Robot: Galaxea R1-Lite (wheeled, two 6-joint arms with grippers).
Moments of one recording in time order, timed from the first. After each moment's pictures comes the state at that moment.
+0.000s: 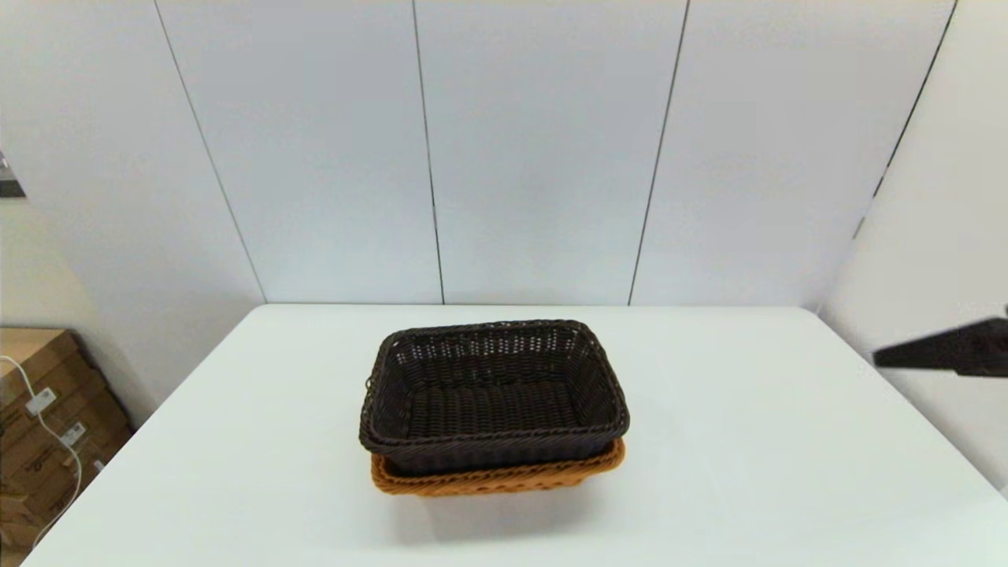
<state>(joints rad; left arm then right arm) -0.01 0.00 0.00 0.01 0.00 0.01 0.07 1.21 -1.24 0.83 0.25 0.12</state>
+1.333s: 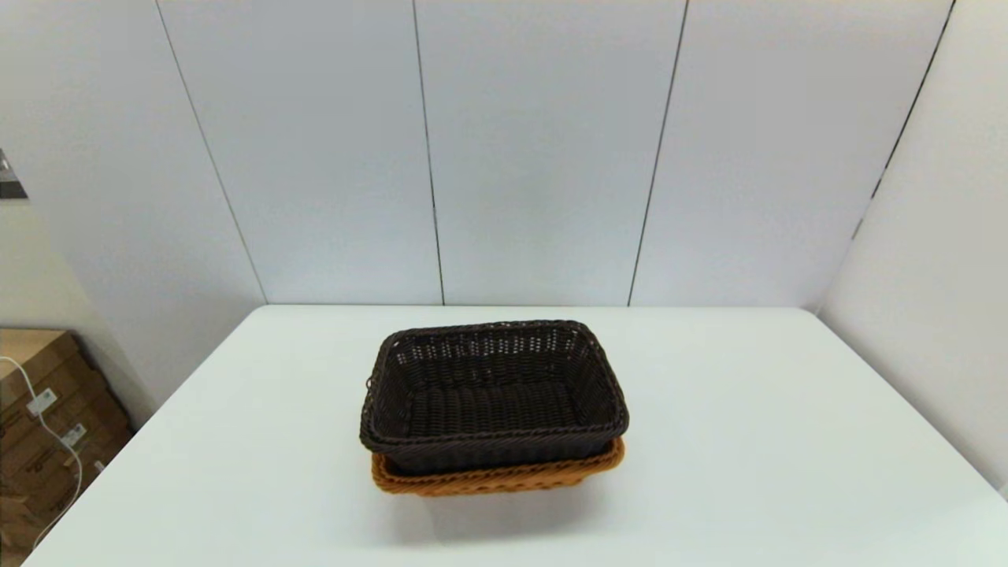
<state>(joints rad) -0.01 0.00 0.00 0.01 0.00 0.01 -0.09 0.33 -0.37 0.41 0.15 -0.16</state>
